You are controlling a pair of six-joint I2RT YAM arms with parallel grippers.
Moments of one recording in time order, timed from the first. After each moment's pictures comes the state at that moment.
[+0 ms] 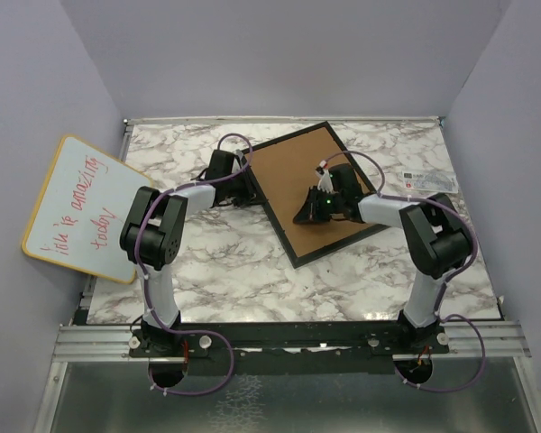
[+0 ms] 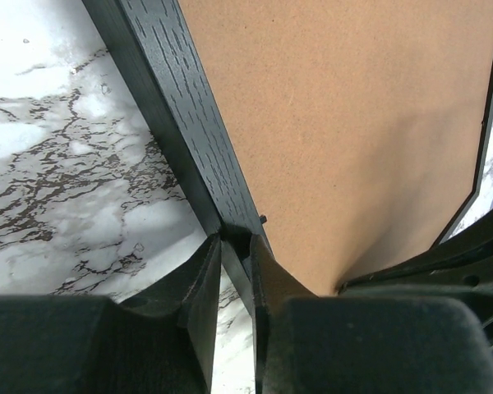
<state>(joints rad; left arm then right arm) -0.31 1.96 1.16 0.00 0.41 -0.67 0.43 1.87 0.98 0.11 -0.55 0.56</state>
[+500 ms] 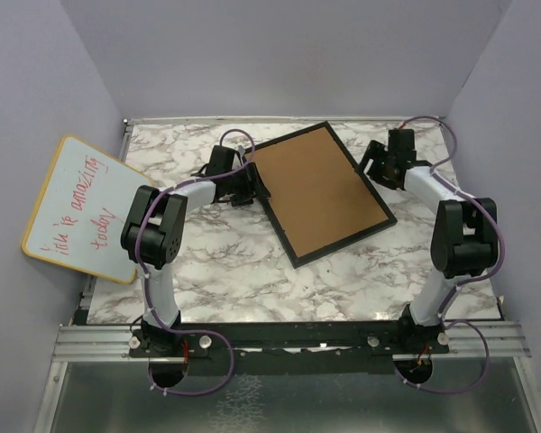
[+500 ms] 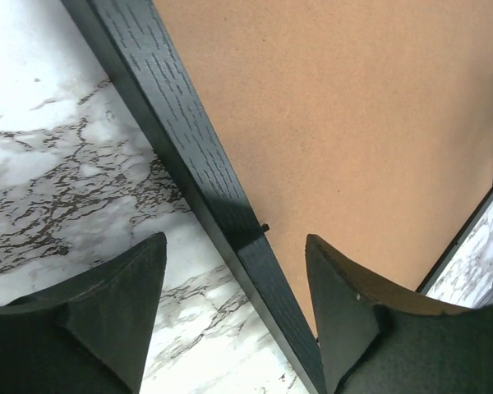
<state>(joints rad) -0.31 1.97 1.22 -0.07 0.40 -0.60 0.11 1.80 1.25 -0.20 -0.07 0.48</state>
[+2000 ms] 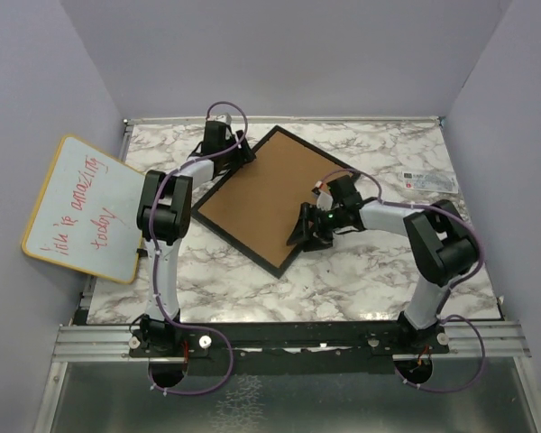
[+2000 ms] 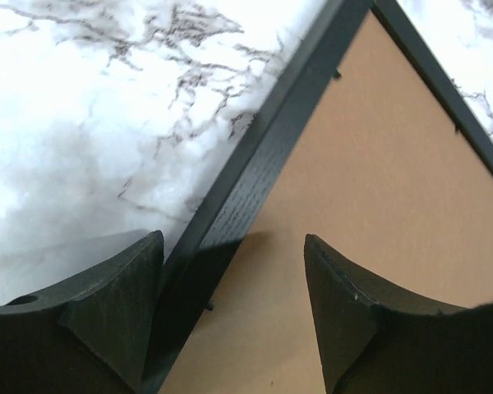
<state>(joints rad) -0.22 2.25 1.60 0.02 0.24 -0.51 0.42 1.76 0.90 -0.14 -0.64 0.56</state>
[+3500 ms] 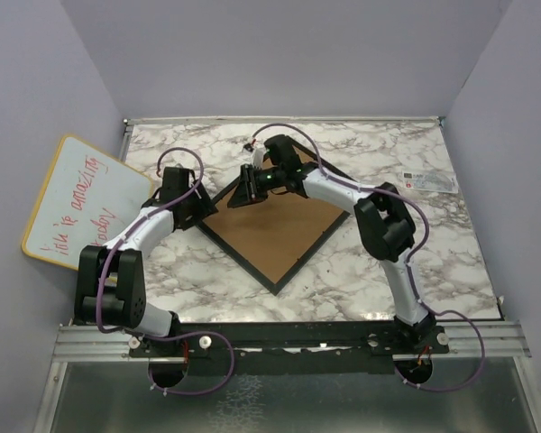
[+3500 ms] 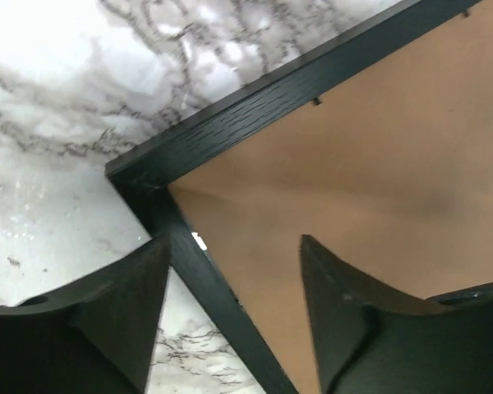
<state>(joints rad) -0.12 1.46 0.87 -0.28 0.07 -0.62 0.67 2.19 1.70 -0.12 -0.78 0.59</state>
